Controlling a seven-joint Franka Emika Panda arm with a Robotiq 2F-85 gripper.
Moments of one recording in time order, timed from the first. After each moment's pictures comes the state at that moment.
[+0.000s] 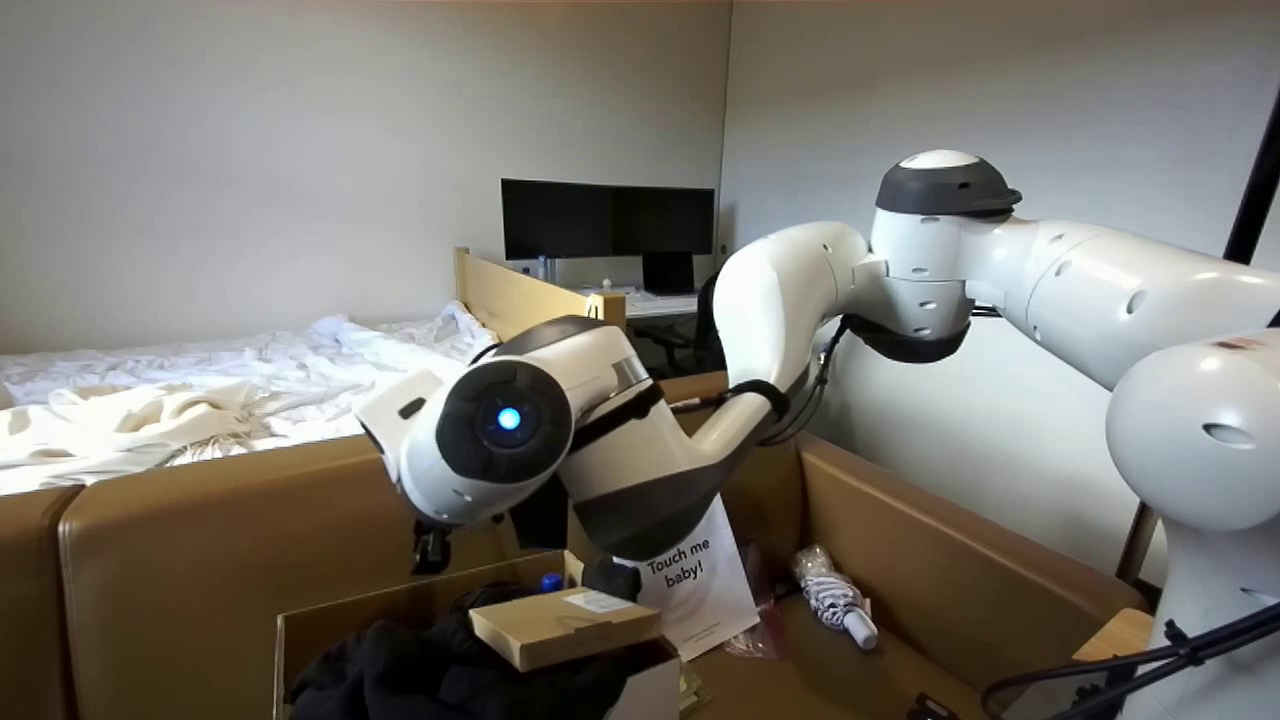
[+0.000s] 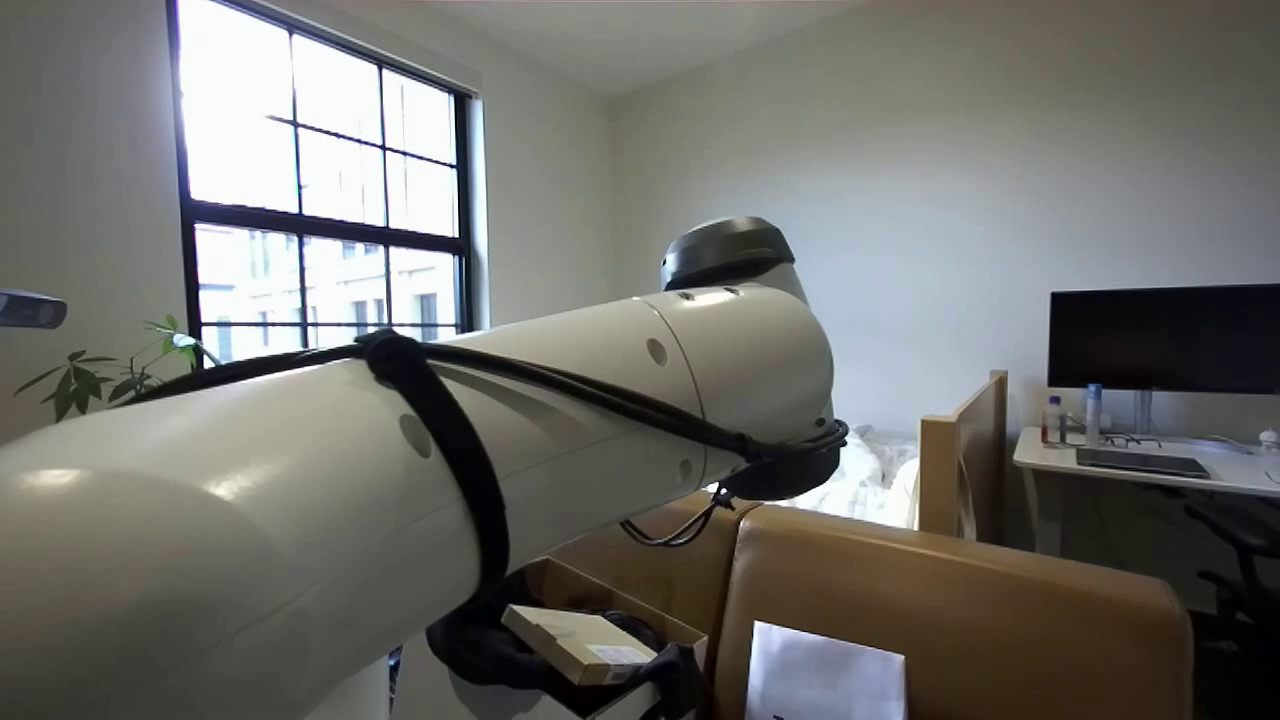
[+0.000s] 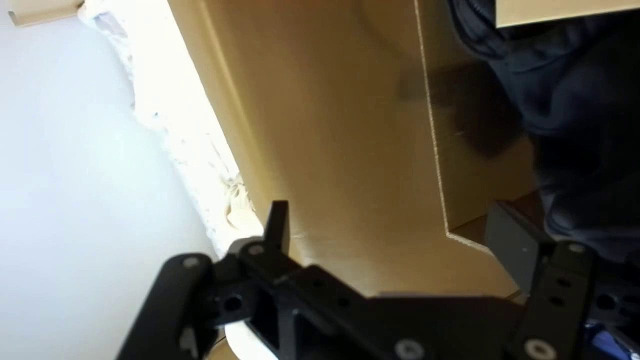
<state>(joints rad) 2.62 -1.36 -1.69 -2.27 -2.46 1.59 0.62</state>
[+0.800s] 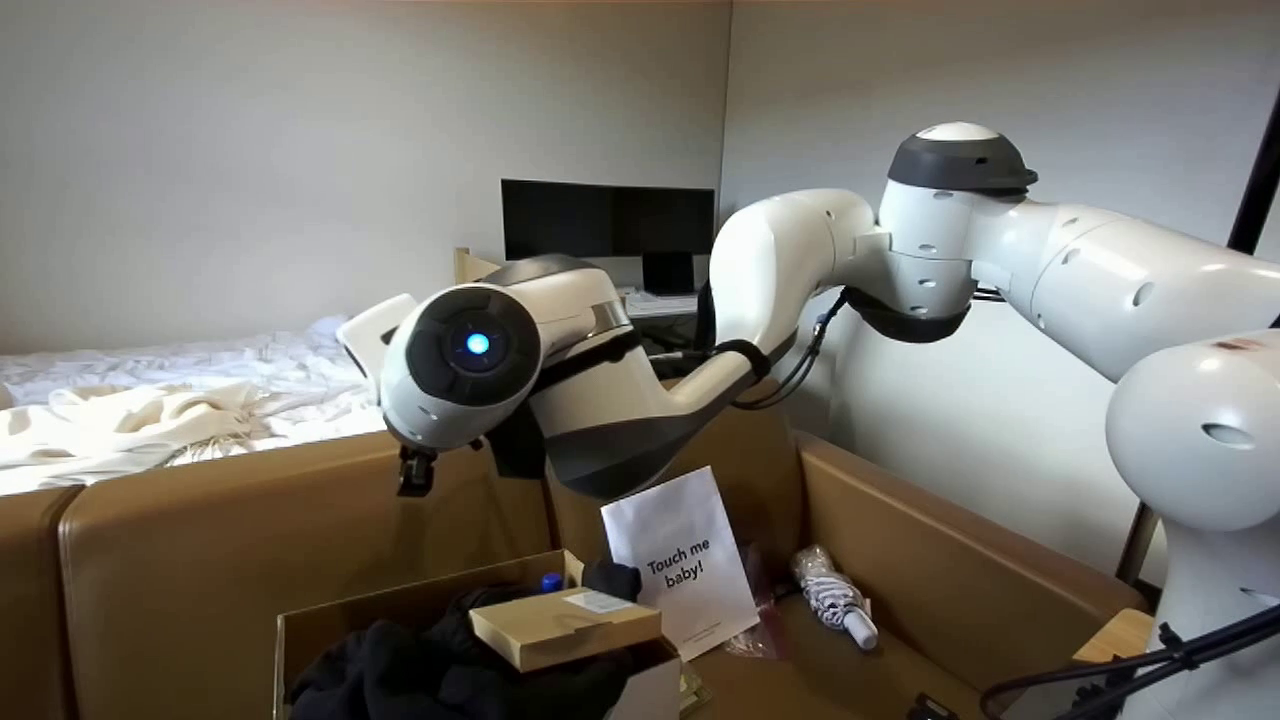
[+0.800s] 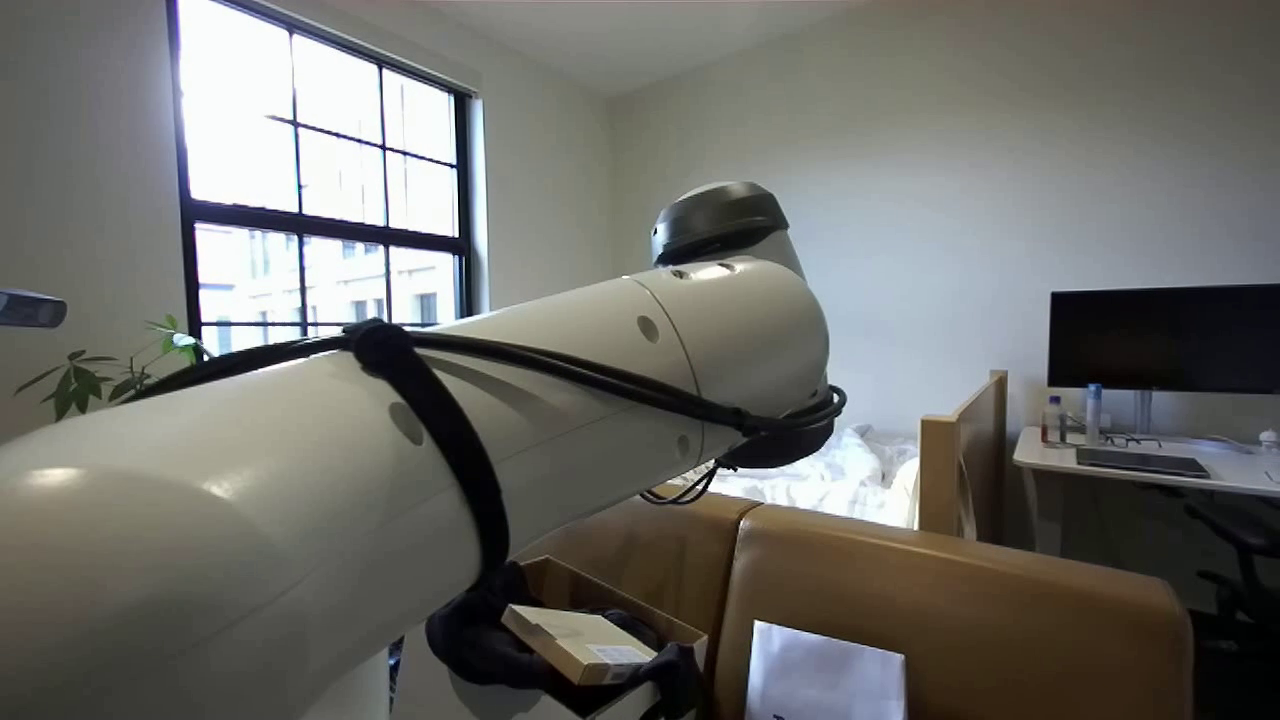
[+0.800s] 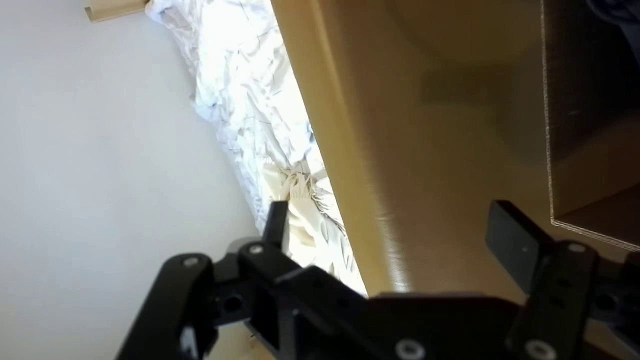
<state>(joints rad) 2.62 -1.30 -1.62 -2.20 -2.47 1.59 0.57</state>
